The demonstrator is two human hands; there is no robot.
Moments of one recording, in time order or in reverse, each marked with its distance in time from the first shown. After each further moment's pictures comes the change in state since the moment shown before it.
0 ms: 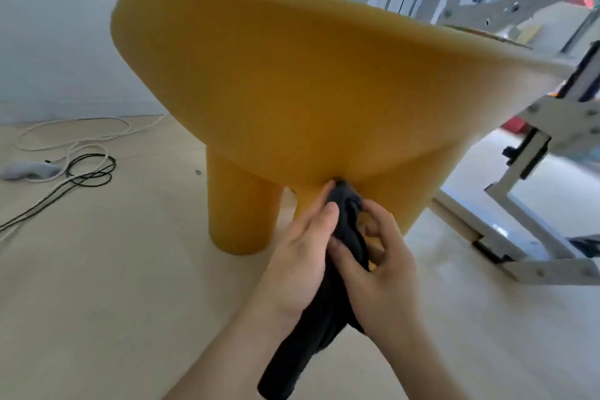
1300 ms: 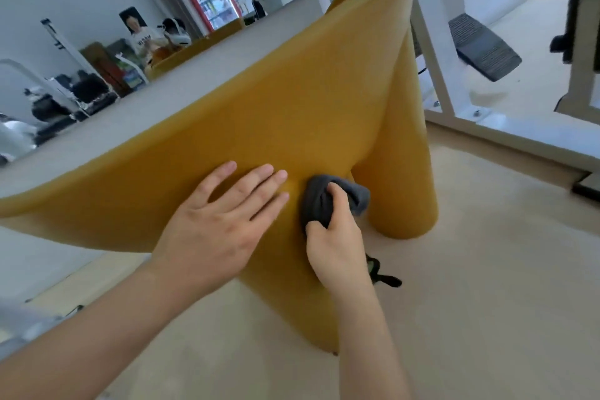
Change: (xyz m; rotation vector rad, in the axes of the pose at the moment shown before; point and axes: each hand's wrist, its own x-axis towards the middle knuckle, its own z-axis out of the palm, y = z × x) left_hand 0.093 0.048 0.158 2.737 -0.284 0.640; right_hand 0.110 0.090 -0.142 0.372 -0.215 0.421
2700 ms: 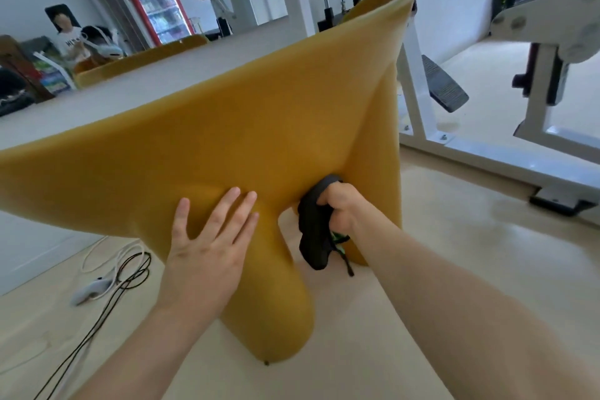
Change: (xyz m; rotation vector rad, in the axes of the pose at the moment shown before) left_hand -0.069 -0.021 0.152 -0.198 0.036 -0.289; right_hand 0.121 -0.002 0.078 0.355 0.071 0.484
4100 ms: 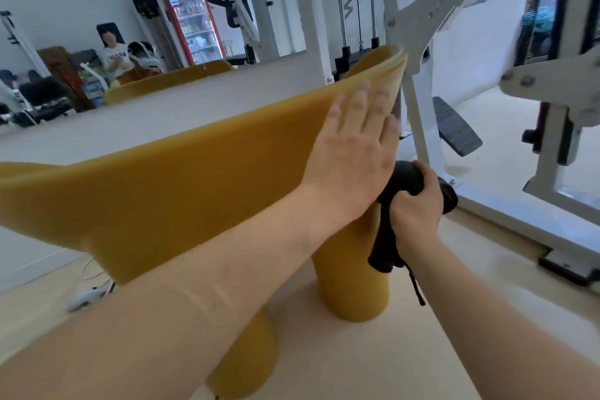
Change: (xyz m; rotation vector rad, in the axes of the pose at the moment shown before) left_hand 0.205 0.083 -0.132 -0.043 0.325 0.030; right_hand -0.025 -0.067 -0.097 -0.046 0.472 -0.649
